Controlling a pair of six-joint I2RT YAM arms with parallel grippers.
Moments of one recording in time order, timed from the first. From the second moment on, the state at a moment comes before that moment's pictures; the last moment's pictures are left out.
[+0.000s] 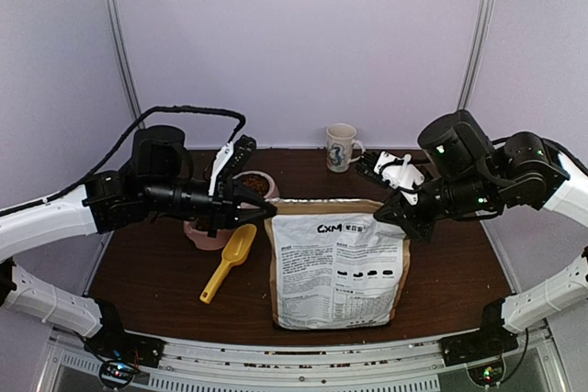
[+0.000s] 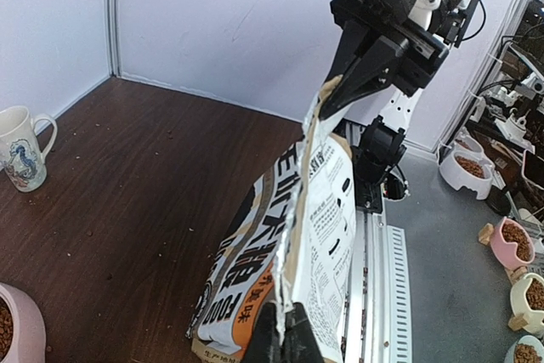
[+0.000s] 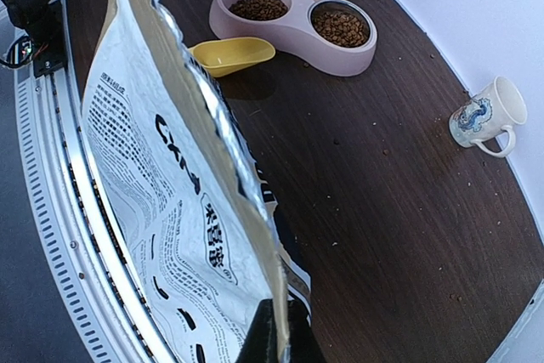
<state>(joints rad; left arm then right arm) -0.91 1.16 1.00 -0.16 0.52 -0.04 1.11 1.17 1.38 -1.02 0.18 -0.07</state>
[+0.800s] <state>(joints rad) -0.86 1.13 0.99 -0.20 0.52 -0.03 1.09 1.15 1.37 -1.09 0.27 -0.06</state>
